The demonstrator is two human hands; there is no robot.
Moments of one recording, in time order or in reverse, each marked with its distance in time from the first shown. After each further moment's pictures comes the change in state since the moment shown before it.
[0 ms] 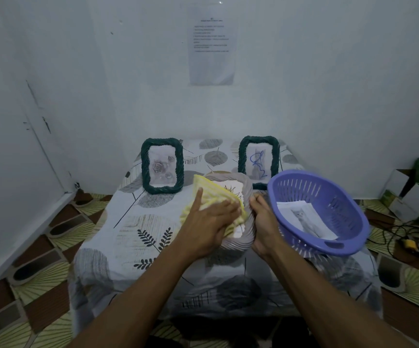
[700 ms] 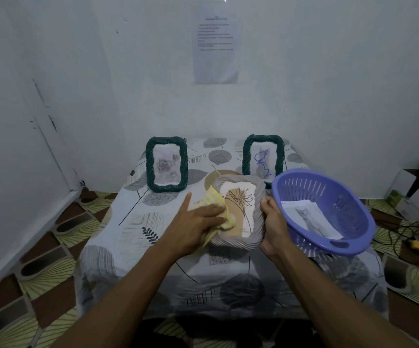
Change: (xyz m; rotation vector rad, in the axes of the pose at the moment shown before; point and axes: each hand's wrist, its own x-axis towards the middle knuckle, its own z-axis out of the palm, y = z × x) left_hand -0.022 -0.027 -0.014 -0.009 -0.075 -0.023; right_hand 0.005 0.005 -0.014 -0.038 0.100 0.004
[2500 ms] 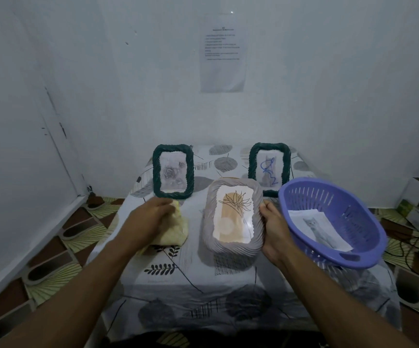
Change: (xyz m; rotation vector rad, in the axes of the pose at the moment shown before) left_hand -0.040 -0.092 -0.033 0.114 0.016 -0.323; right_hand -0.003 -0.009 0.017 -0.009 -0.126 0.035
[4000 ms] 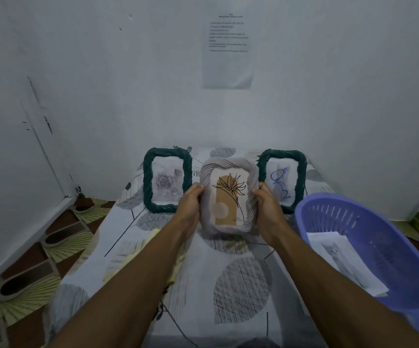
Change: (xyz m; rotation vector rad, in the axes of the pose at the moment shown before) left_hand 0.138 0.058 0.060 -1.562 0.086 -0.664; right_hand 0.127 -0.010 0.022 -0.240 -0.082 -0.096
